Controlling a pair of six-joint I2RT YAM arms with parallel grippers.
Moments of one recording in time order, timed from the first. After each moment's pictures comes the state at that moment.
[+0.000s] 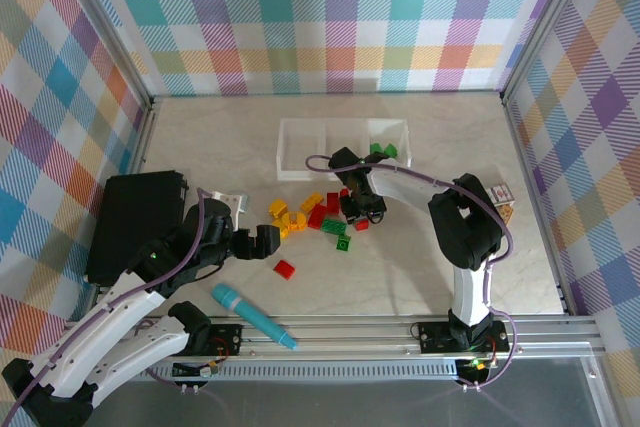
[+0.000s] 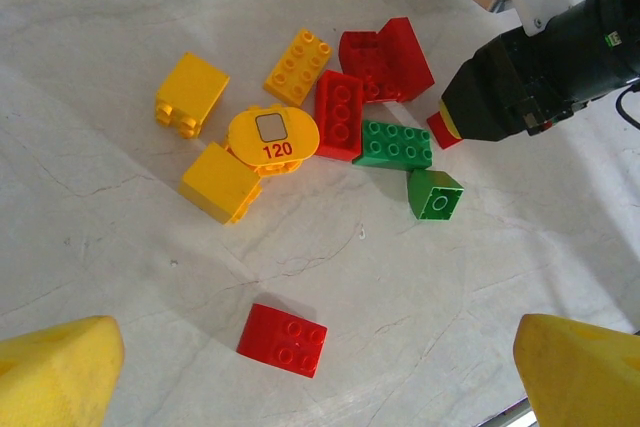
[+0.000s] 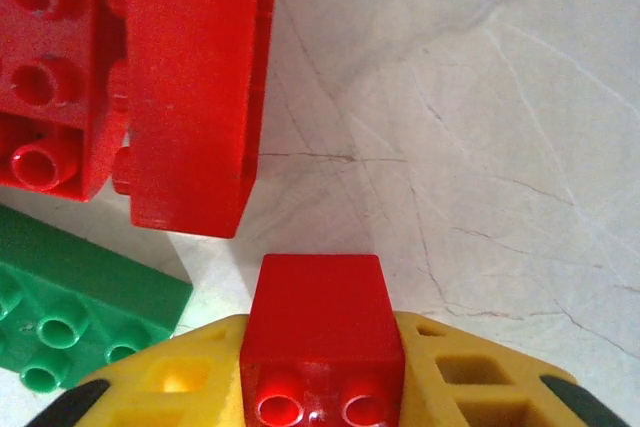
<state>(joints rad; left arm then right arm) -0.65 0.71 0.74 -0.76 0.01 -0.53 0.69 1.92 1.38 -0.94 0.08 0.41</state>
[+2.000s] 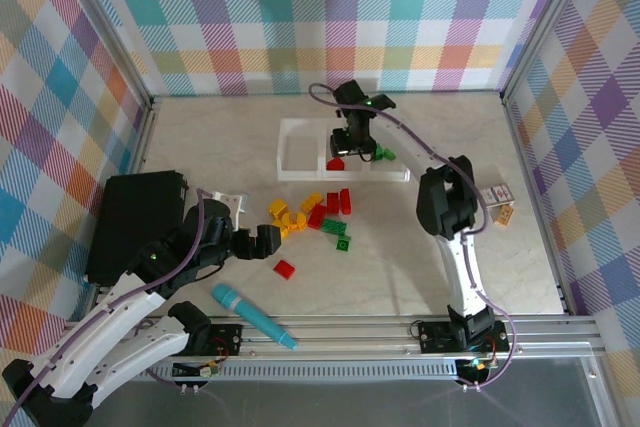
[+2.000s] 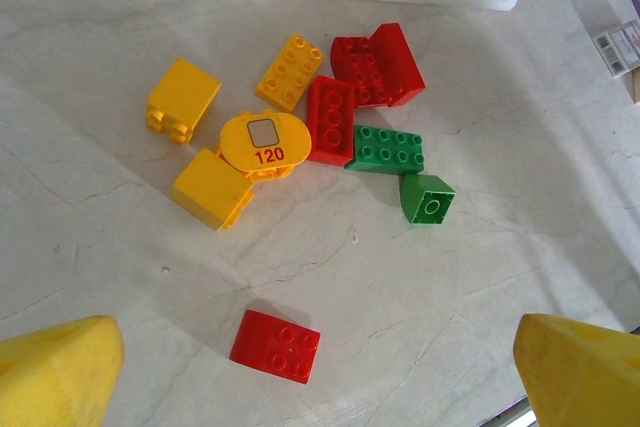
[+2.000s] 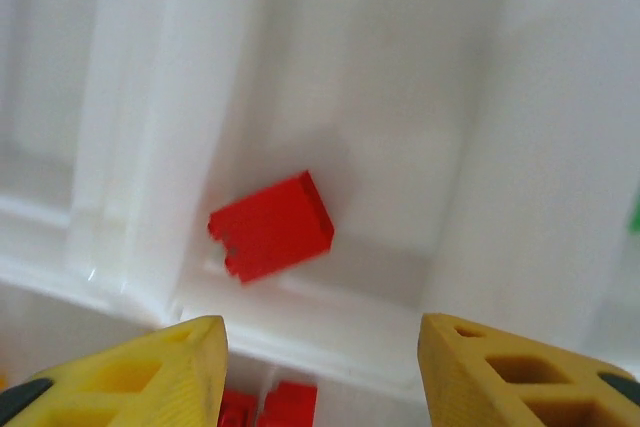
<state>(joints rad) -0.65 0.70 0.73 -0.74 0.02 -0.53 0.53 2.21 2.06 -1.04 0.01 0.30</state>
